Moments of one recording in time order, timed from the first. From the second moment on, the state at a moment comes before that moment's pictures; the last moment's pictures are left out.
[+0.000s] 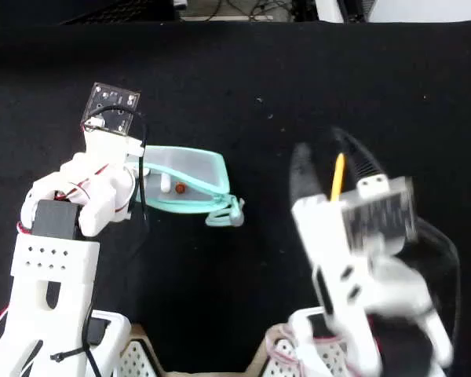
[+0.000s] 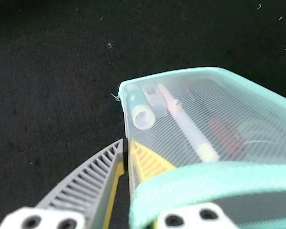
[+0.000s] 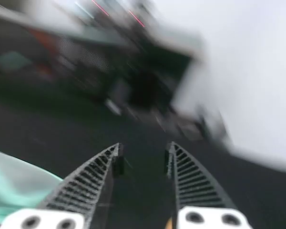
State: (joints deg) left arm 1.5 -41.1 37.7 67.5 -9.9; right arm -4.2 -76.1 36.7 63.1 12.1
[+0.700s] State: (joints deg) left arm 1.5 -41.0 36.2 69.8 -10.1; right arm 13.5 12.4 7.1 66.9 7.2
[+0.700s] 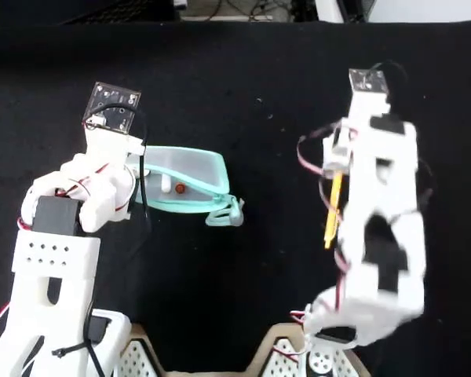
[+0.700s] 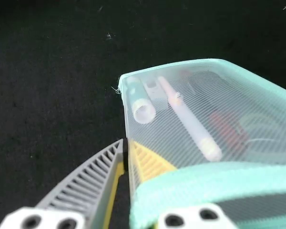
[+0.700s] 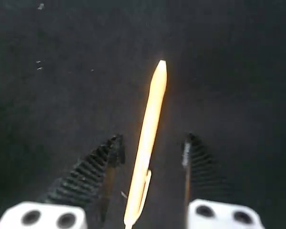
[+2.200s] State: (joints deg) left arm 1.5 -41.0 36.2 69.8 -10.1; right arm -6.2 -29.9 -2.6 91.1 7.7
